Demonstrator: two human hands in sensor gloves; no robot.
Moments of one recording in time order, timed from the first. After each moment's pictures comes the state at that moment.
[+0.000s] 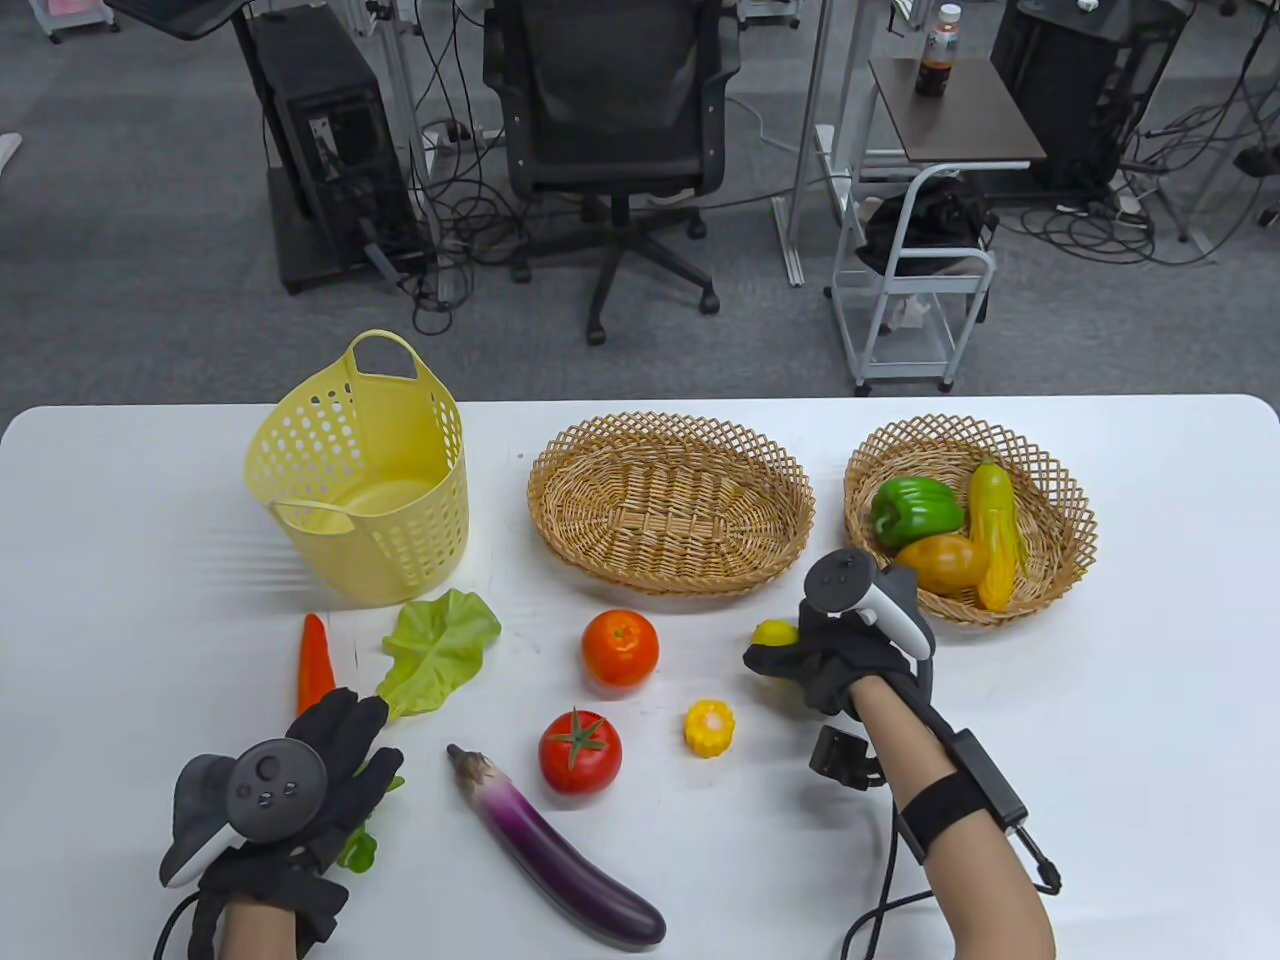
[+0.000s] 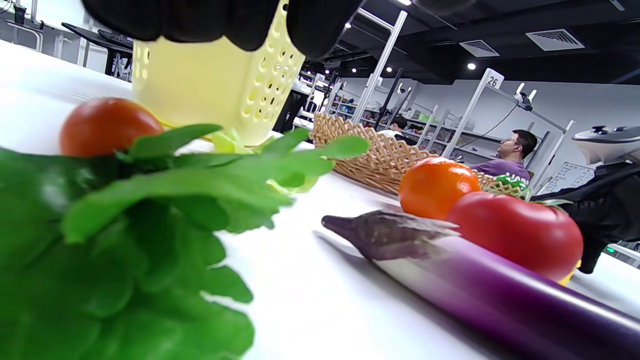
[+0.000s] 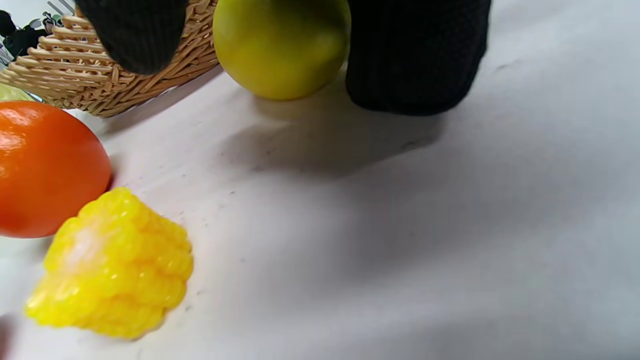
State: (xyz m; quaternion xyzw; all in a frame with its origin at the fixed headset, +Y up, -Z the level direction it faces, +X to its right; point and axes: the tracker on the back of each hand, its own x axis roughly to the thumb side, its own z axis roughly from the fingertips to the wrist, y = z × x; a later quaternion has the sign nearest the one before) left_hand -0.327 -0.704 -0.269 -0.04 -0.13 0.17 0.98; right_hand 0.159 -0.763 -0.423 -0.02 0.28 0.92 0.26
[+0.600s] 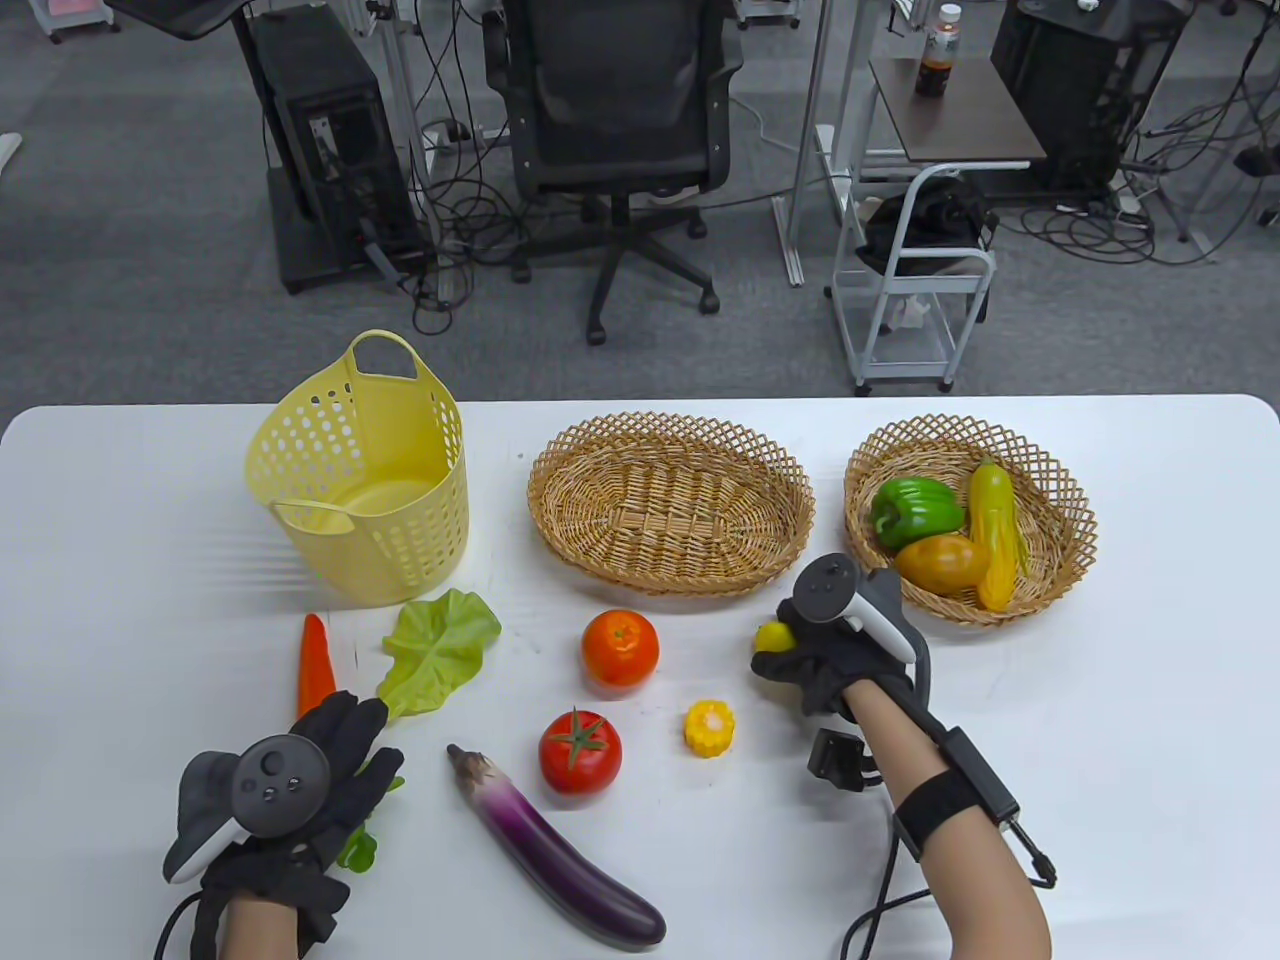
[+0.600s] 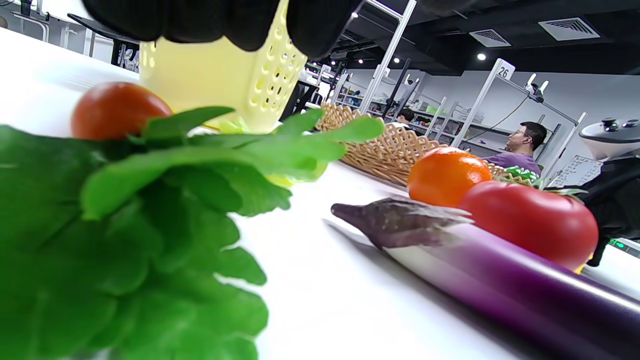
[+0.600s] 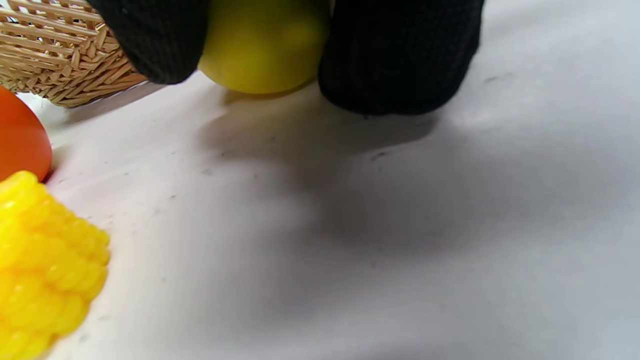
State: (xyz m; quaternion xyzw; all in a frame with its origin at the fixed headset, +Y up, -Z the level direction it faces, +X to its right) left_hand -0.327 -0.706 -0.270 -0.05 -0.12 0.17 0.98; right_hand 0.156 -0.769 -0.423 -0.03 0.25 0.95 0.21
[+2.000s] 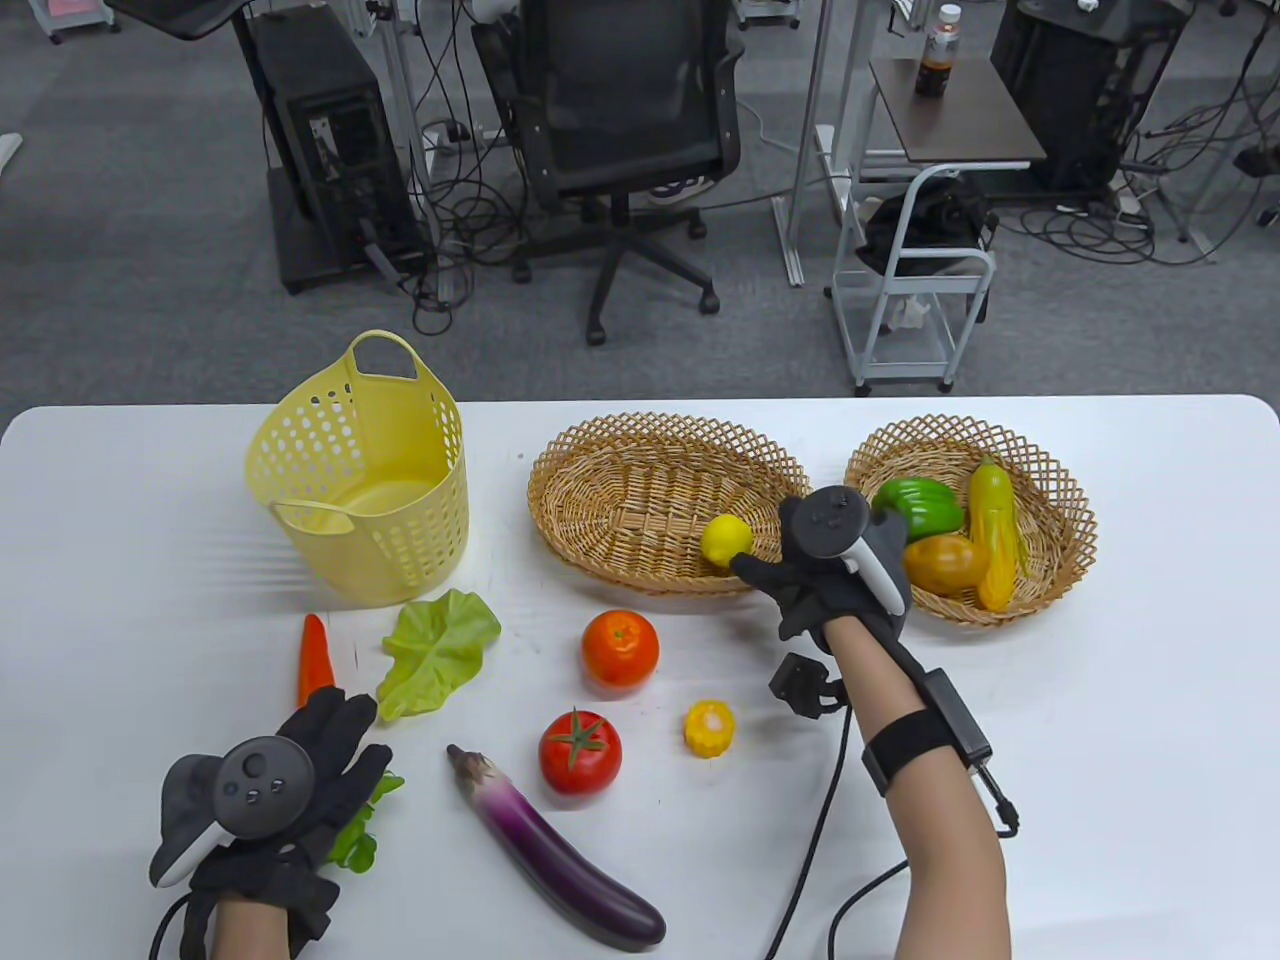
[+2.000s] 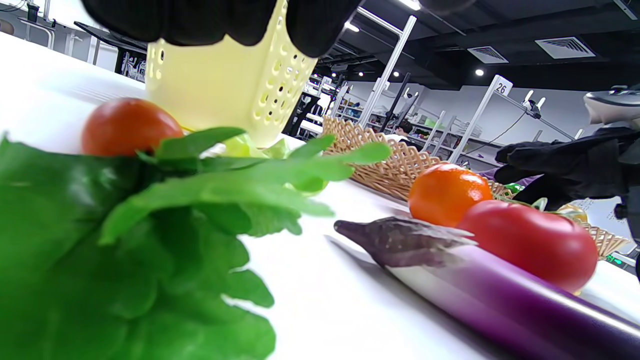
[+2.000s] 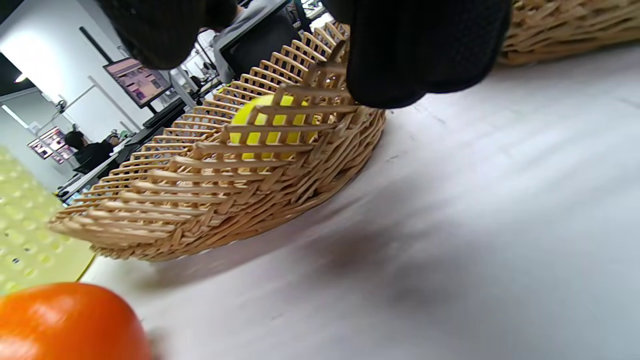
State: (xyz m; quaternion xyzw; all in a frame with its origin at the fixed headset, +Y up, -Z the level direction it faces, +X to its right) left_hand -0.335 -0.705 -0.270 -0.04 -0.12 0.18 0.98; right_hand 0.146 -0.712 -0.455 -0.01 0.10 0.95 0.29
